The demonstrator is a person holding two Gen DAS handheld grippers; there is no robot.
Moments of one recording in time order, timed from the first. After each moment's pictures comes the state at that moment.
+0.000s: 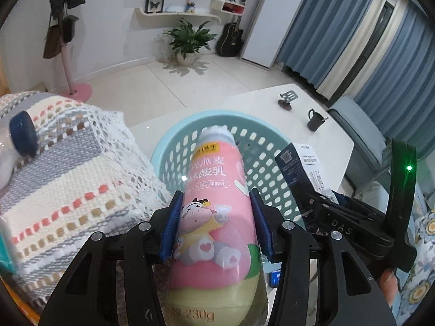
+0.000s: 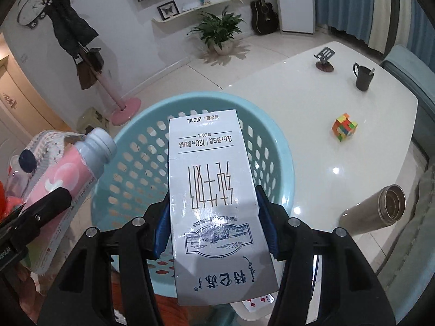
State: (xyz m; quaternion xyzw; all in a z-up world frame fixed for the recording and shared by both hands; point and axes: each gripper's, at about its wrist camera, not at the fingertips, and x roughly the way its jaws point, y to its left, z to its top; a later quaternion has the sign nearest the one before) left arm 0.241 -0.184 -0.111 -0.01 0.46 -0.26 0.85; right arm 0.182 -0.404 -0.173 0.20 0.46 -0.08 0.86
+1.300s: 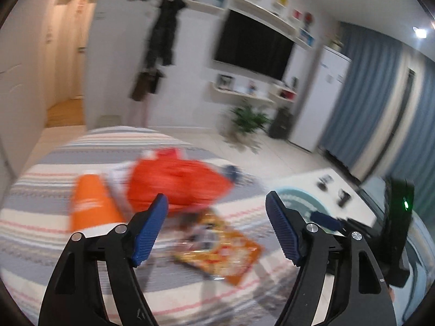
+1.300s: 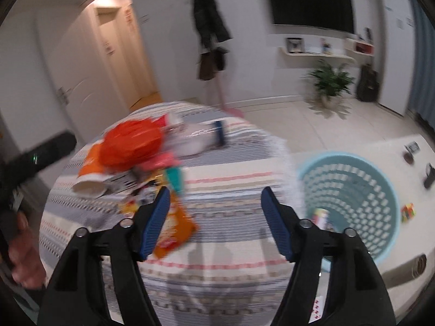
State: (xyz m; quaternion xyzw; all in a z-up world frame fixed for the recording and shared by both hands) left arm 0.107 0.057 0.023 -0.09 0.28 -0.11 0.95; right arm 0.136 -0.154 -0.042 0.06 0.37 0.17 0.91
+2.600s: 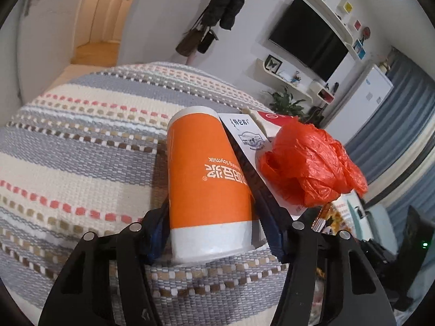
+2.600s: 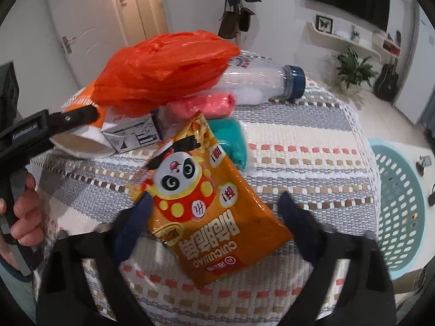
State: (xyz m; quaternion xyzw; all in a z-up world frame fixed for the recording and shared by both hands) left arm 0.158 0.177 -0.069 -0.20 0.37 -0.05 0.91; right arm 0.169 -0.059 -0.104 -0.02 0.44 0.19 0.88
